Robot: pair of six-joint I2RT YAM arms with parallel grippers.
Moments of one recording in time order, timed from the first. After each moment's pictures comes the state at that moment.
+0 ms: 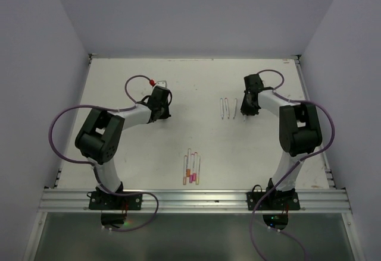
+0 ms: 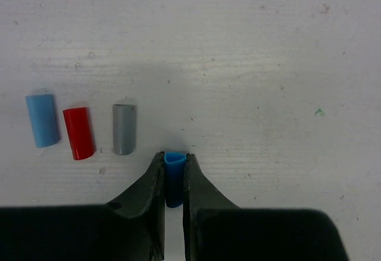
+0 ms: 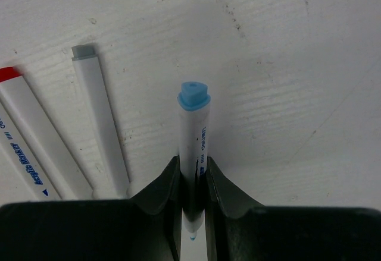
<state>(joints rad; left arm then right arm) -0.45 1.82 1.02 -0.09 -0.21 -0.46 0.18 1.87 1.20 -0.45 0.18 0.47</state>
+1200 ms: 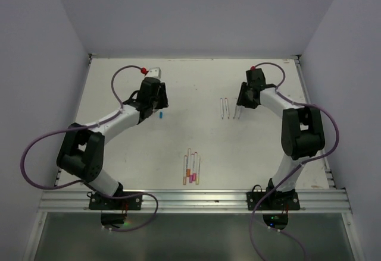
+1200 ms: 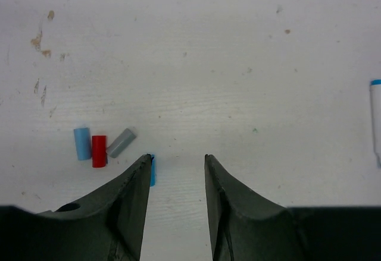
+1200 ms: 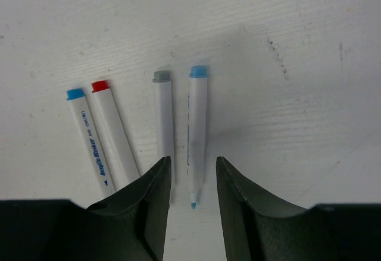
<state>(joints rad) -0.43 1.63 1.02 -0.09 -0.21 -0.41 0.18 1.86 1.24 -0.38 0.09 0.41</state>
